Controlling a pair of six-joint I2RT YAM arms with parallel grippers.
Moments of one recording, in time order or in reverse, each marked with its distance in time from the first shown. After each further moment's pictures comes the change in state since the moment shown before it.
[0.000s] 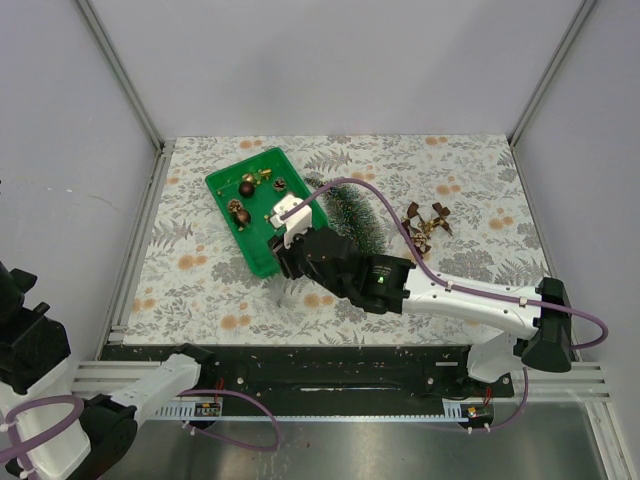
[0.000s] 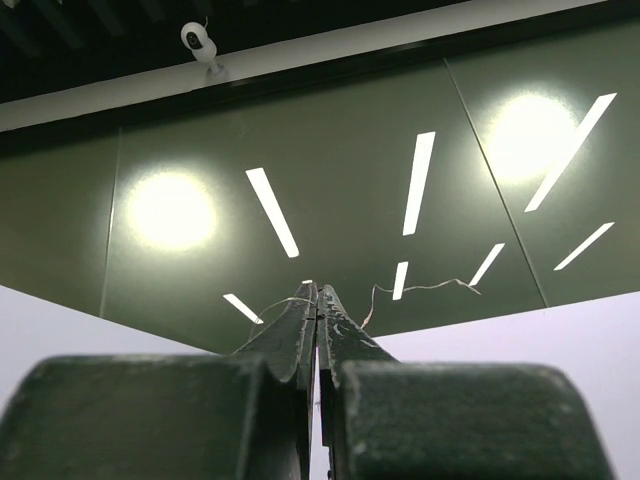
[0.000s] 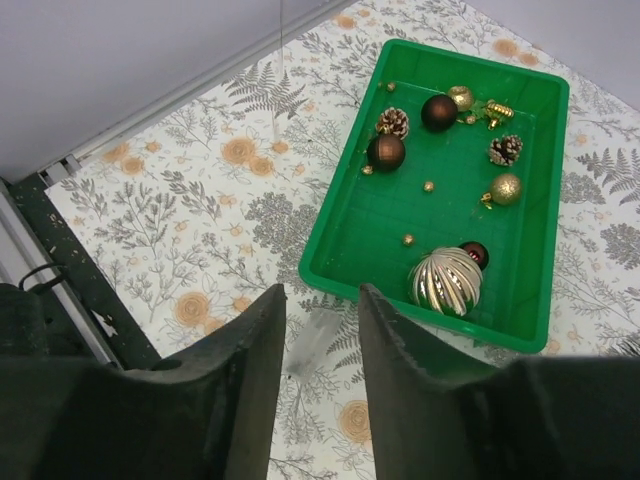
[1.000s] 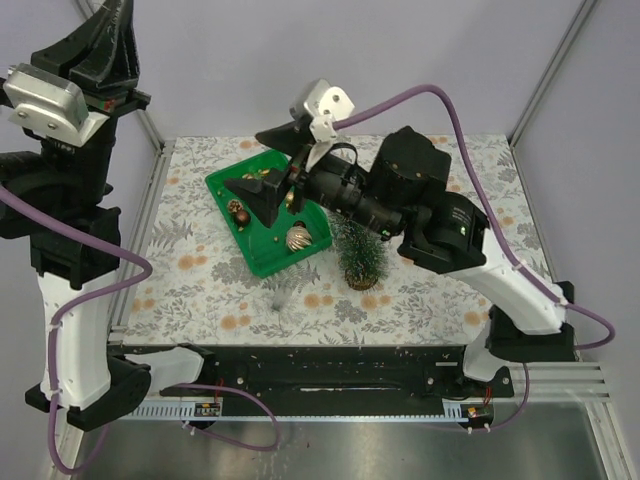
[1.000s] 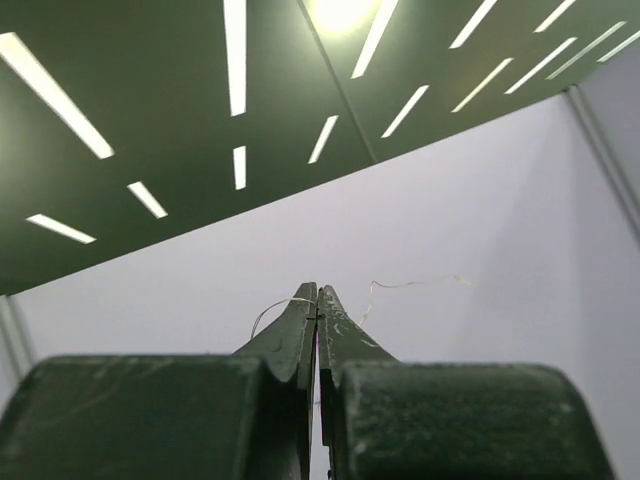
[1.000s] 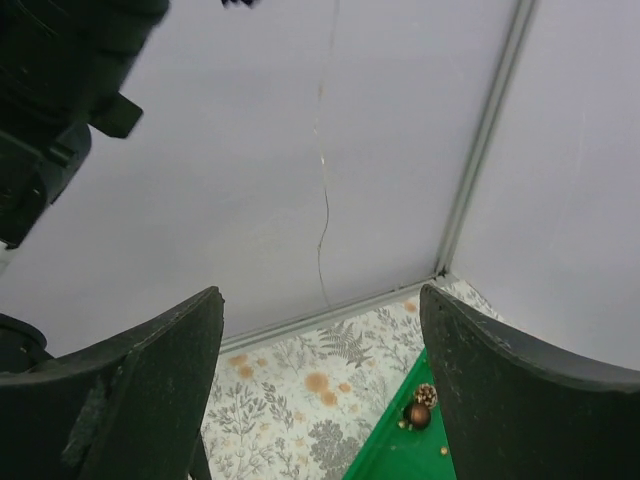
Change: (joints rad) left arm -0.015 0.275 0.095 -0.196 0.170 -0.126; right arm 0.006 0.132 0.909 -0.301 -0.260 -0.192
